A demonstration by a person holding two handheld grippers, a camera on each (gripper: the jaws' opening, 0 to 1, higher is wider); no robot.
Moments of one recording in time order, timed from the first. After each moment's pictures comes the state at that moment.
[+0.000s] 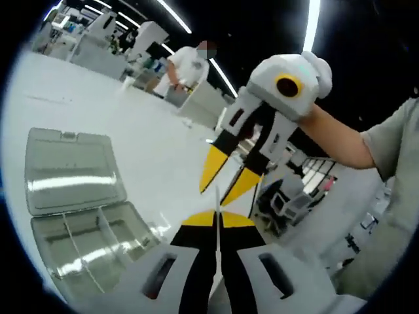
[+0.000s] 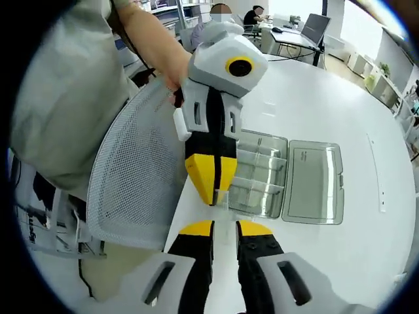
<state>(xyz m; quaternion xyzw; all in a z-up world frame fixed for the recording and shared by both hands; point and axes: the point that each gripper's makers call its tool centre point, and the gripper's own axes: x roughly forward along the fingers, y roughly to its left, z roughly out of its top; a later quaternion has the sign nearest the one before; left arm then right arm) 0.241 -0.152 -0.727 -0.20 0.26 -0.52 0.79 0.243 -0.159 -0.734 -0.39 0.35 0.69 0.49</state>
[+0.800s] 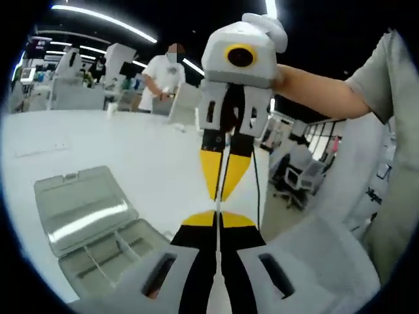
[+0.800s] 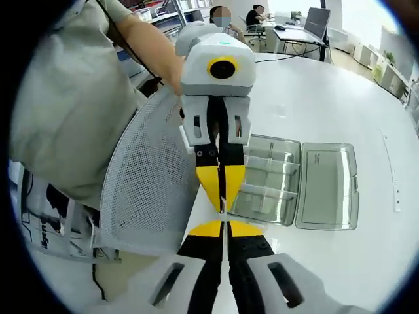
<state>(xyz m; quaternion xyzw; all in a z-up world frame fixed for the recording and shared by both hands) 0.238 -0.148 -0.730 -0.08 0.19 -0.55 0.81 0.231 -0.150 -0.732 -0.35 0.38 0.72 0.47</state>
